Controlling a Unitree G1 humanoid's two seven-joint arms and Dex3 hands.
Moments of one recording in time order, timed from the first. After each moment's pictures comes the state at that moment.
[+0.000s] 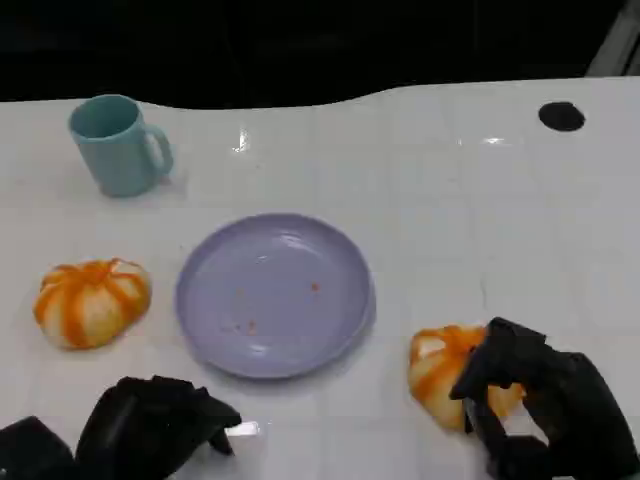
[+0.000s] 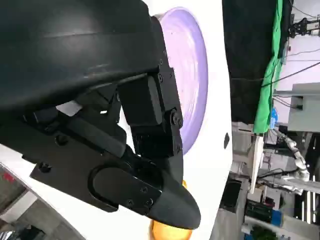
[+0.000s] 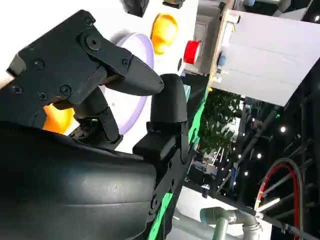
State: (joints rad) left arm -0.02 0.00 0.14 0.63 -0.29 -0.47 -0.58; right arm 0.05 -0.04 0.10 0.37 0.10 -0.83 0.36
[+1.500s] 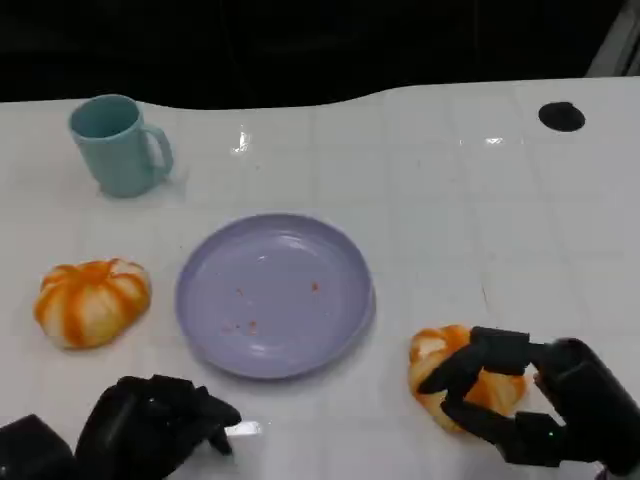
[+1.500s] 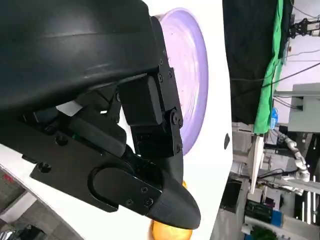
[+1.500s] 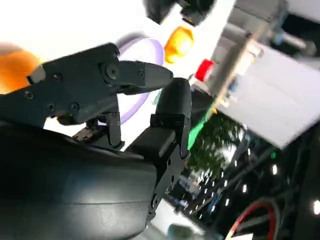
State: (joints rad) left arm -0.02 0.01 0.14 0.64 -0.29 -0.48 -0.58; right arm 0.05 -0.17 0.09 0.18 -0.14 -0.81 0.32
